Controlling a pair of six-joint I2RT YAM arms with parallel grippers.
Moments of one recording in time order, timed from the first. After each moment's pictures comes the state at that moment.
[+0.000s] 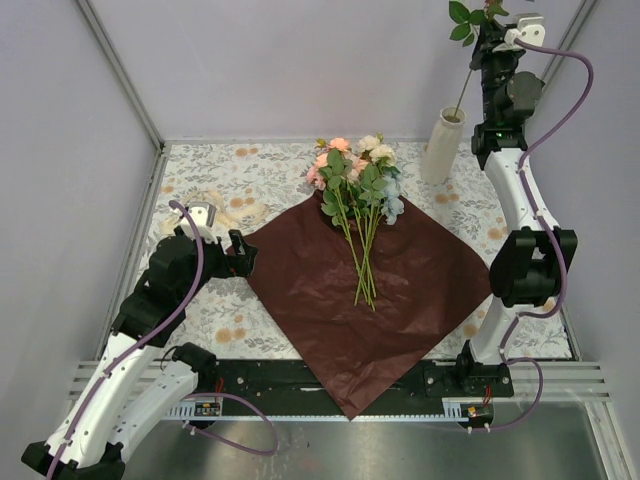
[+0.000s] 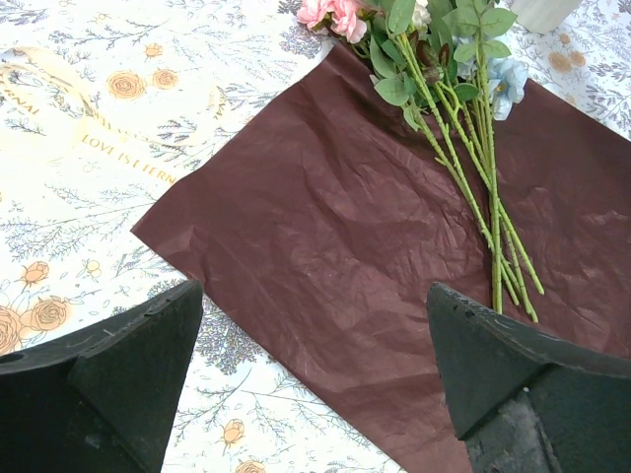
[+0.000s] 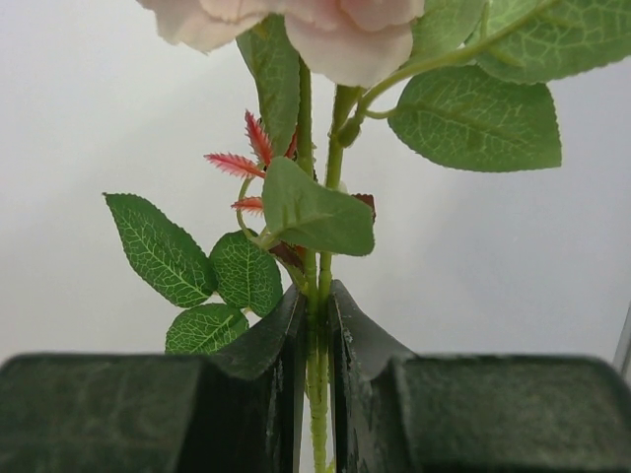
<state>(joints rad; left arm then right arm) -0.42 0.60 0.79 -0.57 -0.08 -0.29 0.02 1.83 1.80 0.67 -0.04 -0.04</state>
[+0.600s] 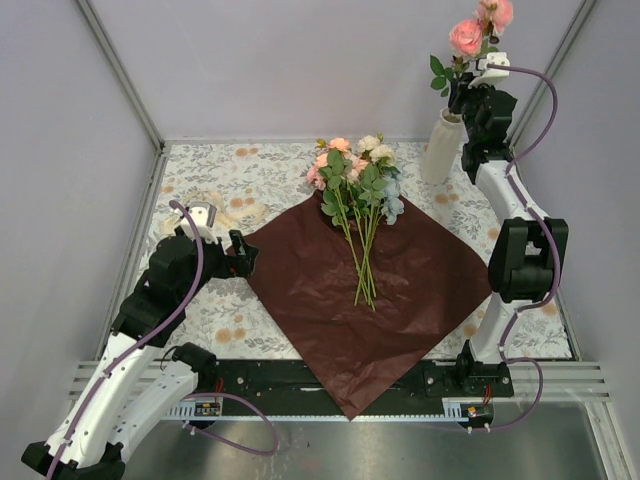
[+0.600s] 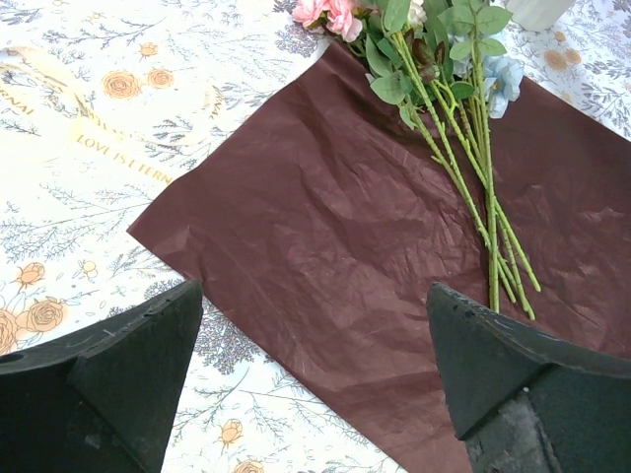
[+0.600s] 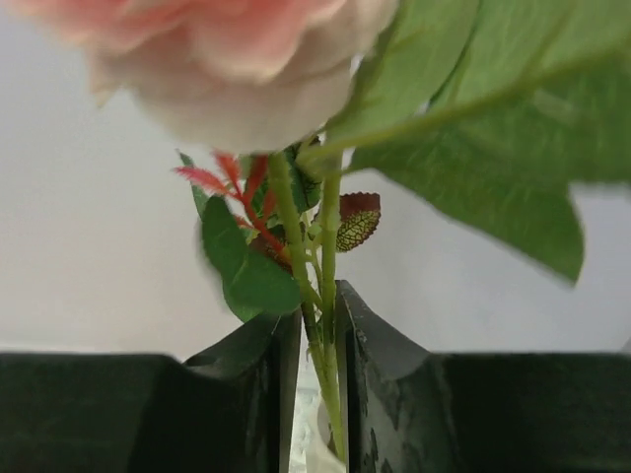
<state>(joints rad) -0.43 0.60 0.79 -0.57 -0.07 -0.29 0.01 1.89 1.62 0.53 -0.11 0.04</state>
